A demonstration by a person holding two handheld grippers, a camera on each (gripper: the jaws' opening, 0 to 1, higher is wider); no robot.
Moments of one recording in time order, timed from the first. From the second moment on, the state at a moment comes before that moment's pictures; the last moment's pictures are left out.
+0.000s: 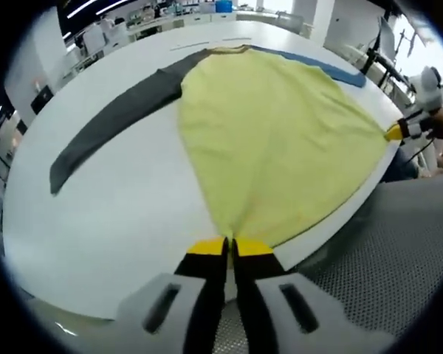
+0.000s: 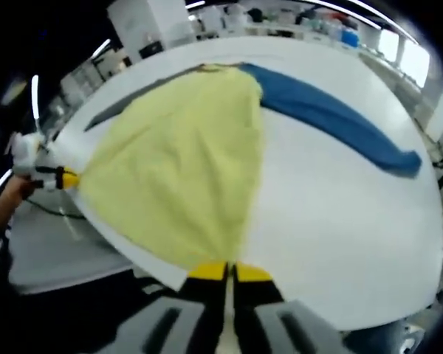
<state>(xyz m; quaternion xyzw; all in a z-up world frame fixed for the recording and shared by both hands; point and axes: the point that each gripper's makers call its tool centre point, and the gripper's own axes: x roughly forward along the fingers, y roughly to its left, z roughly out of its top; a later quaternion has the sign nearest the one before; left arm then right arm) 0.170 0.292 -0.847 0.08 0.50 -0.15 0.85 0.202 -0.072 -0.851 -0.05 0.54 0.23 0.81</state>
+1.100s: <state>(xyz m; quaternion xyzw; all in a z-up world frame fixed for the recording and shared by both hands) 0.191 0.288 -0.823 0.02 0.42 -0.15 0.90 0.237 -0.092 -0.825 0.00 0.47 0.21 0.86</state>
